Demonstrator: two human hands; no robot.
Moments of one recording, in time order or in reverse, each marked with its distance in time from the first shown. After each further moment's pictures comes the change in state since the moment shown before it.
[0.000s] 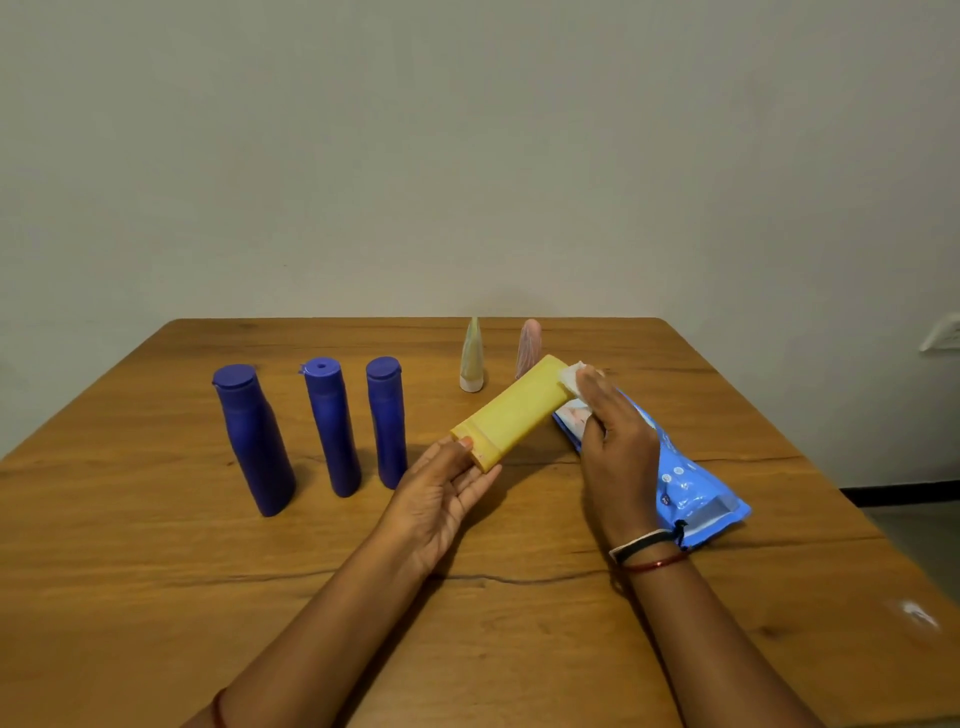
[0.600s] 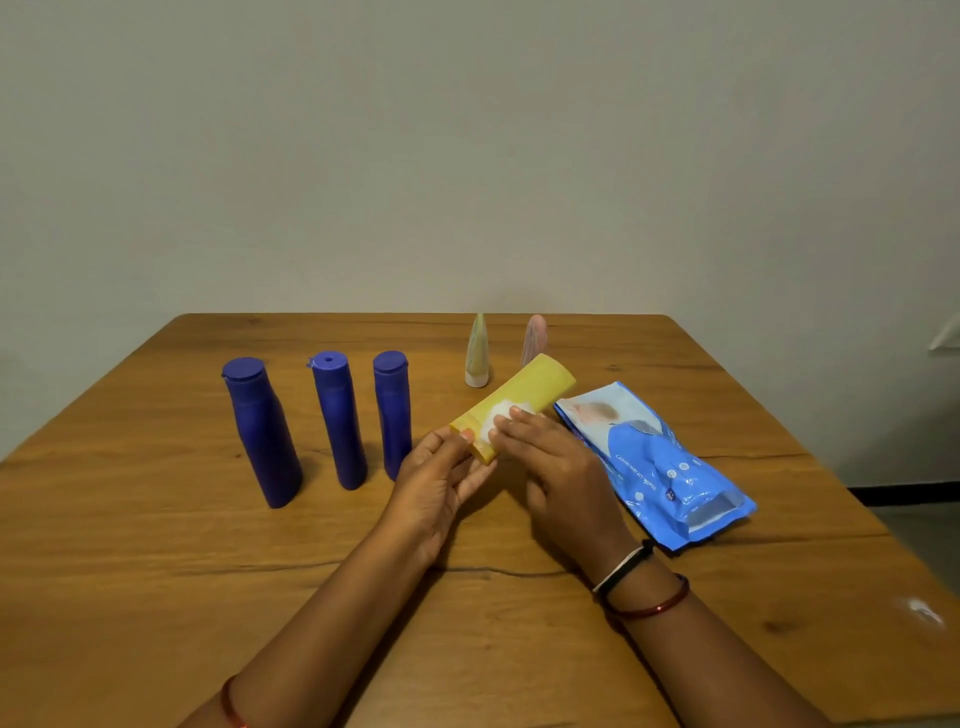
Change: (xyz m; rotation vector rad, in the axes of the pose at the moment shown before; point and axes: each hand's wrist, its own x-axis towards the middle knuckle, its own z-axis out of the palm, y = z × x) left_hand 0.001 0.002 -0.005 0.148 -0.002 0.117; right_hand -0.030 -0.022 0.009 -0.094 -0.388 -0.399
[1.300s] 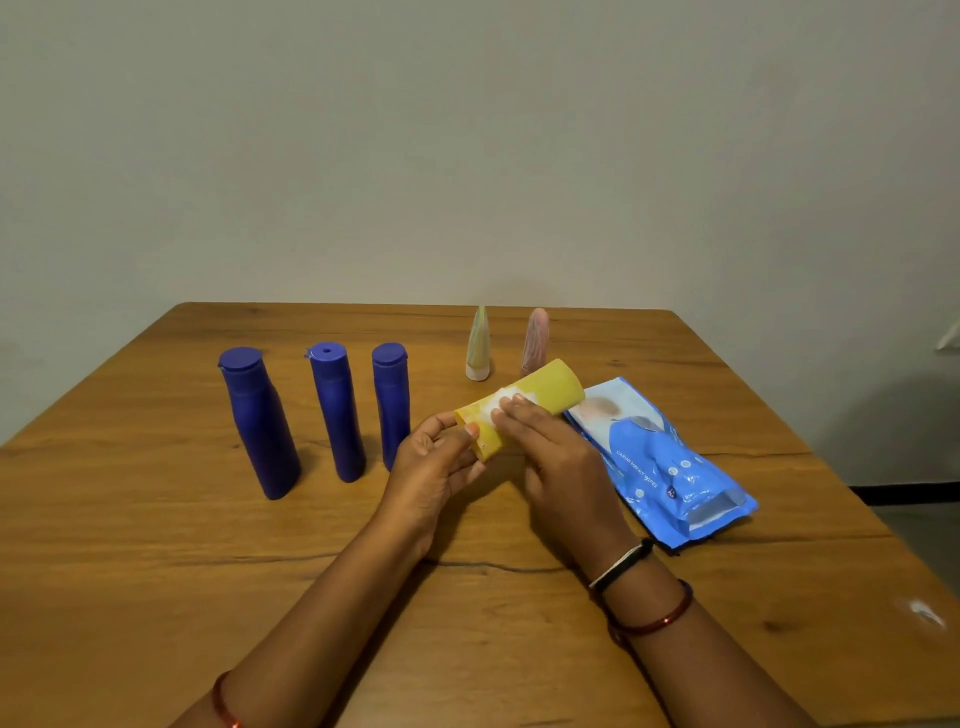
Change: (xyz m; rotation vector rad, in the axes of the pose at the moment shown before) left_hand 0.002 0.001 -0.005 0.302 -0.023 0.132; right_hand 0.004 -0.005 -0.003 0.017 -0.045 0.098
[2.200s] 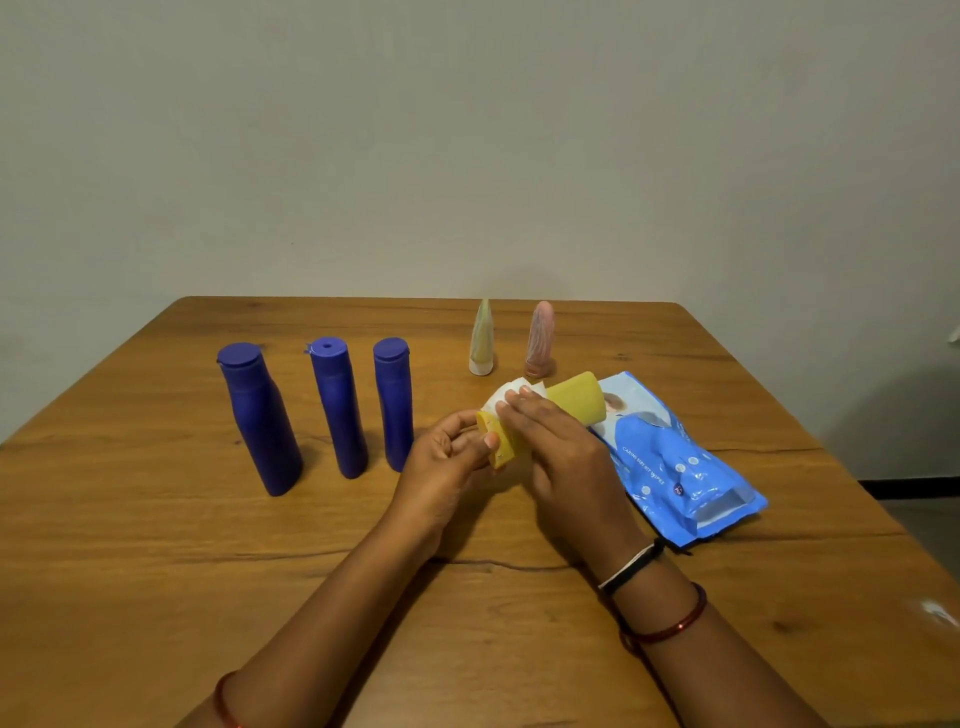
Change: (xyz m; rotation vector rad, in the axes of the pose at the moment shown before) left_hand -0.003 -0.003 0.005 0.172 -0.079 0.073; right_hand 0.002 0.000 -0.004 0.033 -0.012 -0.014
